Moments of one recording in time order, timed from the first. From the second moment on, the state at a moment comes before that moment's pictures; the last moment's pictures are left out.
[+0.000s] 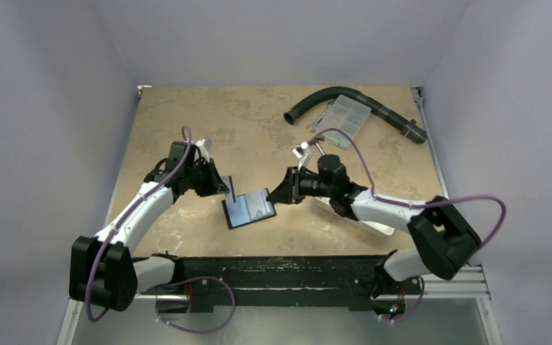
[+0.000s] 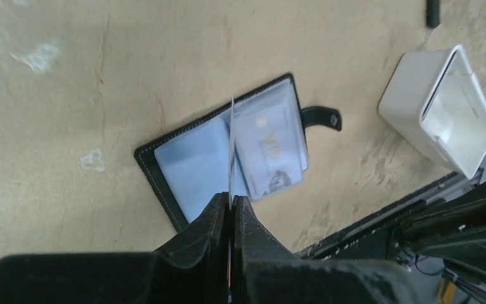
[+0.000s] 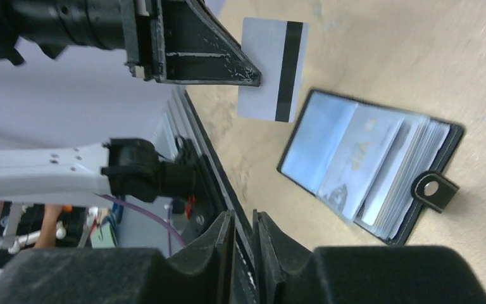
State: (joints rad) left arm -0.23 1.16 0.79 -0.49 0.32 -0.48; right arm 0.67 1.37 0.62 0.47 -0.60 0.78
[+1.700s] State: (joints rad) left arm -0.25 1.30 0.49 -0.15 0.60 -0.75; right arm 0.65 1.88 0.82 0.47 -0.62 0.64
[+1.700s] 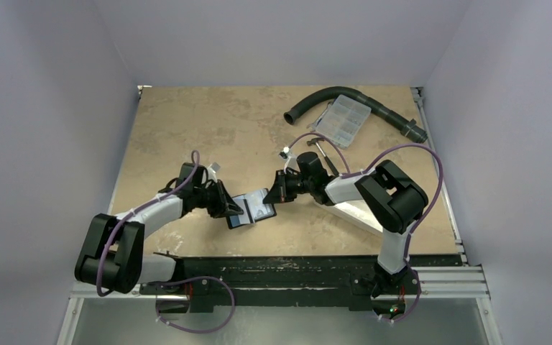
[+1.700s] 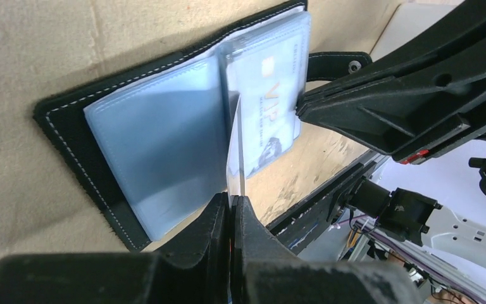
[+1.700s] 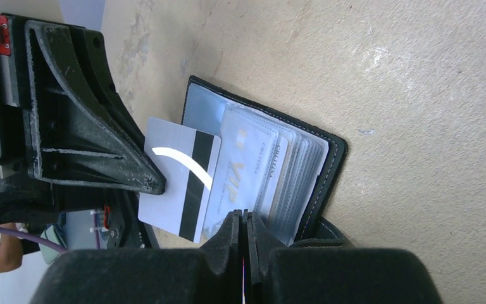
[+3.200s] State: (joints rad) left arm -0.32 1.44 0.56 -0.10 0.61 -0.76; right arm 0.74 1.66 0.81 0.22 -0.43 0.51
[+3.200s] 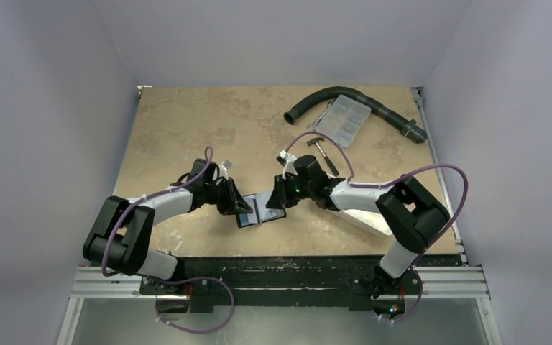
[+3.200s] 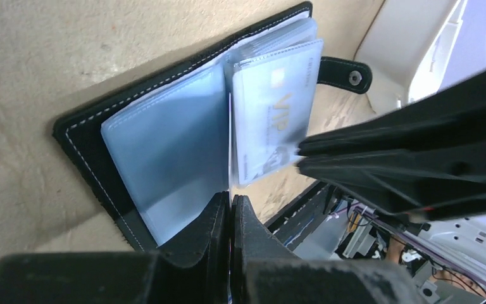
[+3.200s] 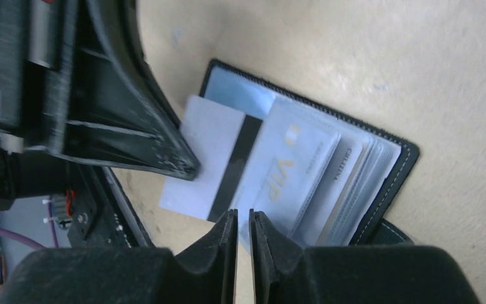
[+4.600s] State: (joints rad) left arm -0.27 1.50 0.60 -0.16 0.85 -0.61; right arm 0.64 1.75 0.76 0.34 -0.51 0.47
